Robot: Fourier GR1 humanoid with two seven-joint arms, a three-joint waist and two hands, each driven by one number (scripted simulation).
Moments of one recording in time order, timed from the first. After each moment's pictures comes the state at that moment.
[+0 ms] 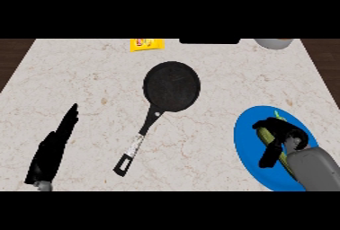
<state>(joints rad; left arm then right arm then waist) 0.07 0.27 -0.06 -1.61 -0.12 0.07 0.15 -0.29 -0.43 0.26 -1.34 0.36 0.60 0.84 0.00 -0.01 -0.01</state>
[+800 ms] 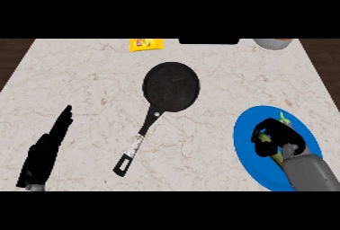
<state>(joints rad) 0.09 0.27 -0.01 -1.62 -0.13 0.02 0.13 -0.23 -0.35 0.19 -1.34 0.49 0.44 0.75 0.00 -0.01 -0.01</state>
